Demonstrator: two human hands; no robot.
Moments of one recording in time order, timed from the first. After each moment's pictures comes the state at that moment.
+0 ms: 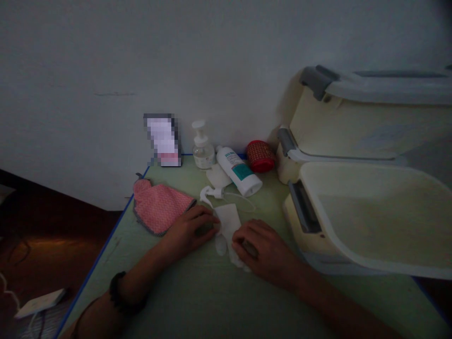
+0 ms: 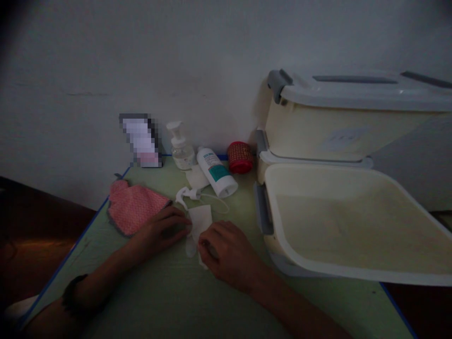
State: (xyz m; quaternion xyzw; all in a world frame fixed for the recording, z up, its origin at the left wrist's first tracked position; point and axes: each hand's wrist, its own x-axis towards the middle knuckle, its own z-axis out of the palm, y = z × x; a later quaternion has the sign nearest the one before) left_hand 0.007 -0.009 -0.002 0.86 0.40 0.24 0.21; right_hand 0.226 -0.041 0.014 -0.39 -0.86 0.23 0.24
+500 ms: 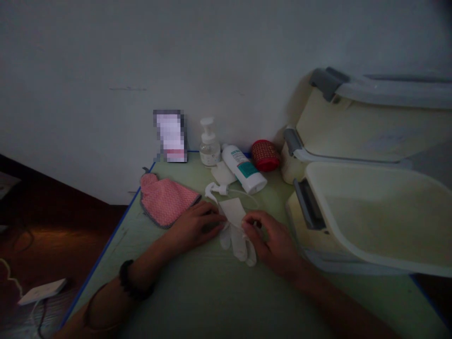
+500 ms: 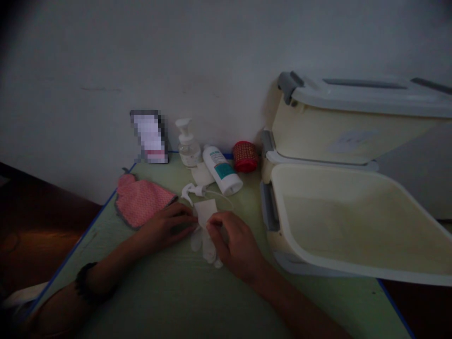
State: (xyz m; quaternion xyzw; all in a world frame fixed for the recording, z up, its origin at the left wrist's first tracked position) left_hand 0.006 -0.010 -0.002 0.88 0.38 0.20 0.20; right_hand 0.224 -0.042 0.013 -0.46 -0.76 0.28 0.36
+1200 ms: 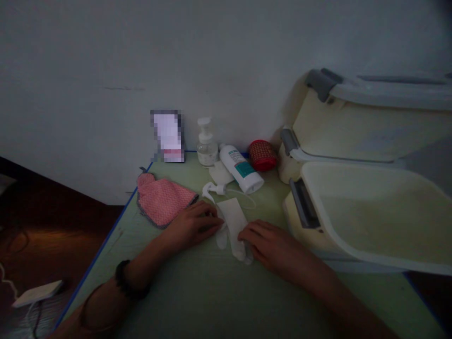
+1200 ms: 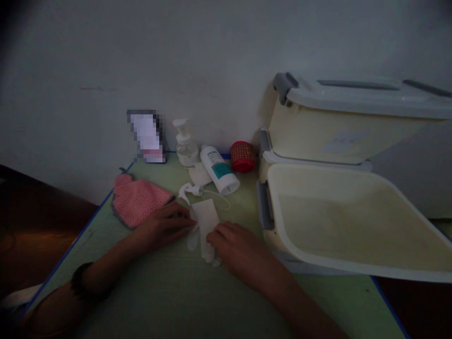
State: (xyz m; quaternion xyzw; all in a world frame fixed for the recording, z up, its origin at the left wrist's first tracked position) left_hand 0.006 -0.010 0.003 0.90 0.35 0.21 0.16; right_hand 0.244 -0.043 0.030 -0.36 -0.91 0.20 0.06
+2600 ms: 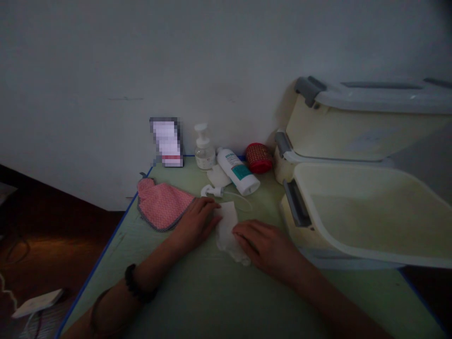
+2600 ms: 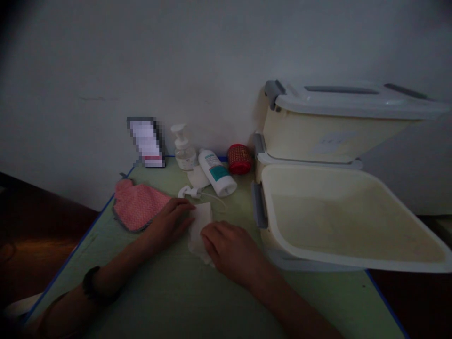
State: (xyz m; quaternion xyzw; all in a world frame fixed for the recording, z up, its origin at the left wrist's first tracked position) left_hand 0.022 -0.009 -0.007 0.85 0.45 0.23 0.11; right_hand 0.231 -0.047 0.030 -0.41 -0.88 0.19 0.17
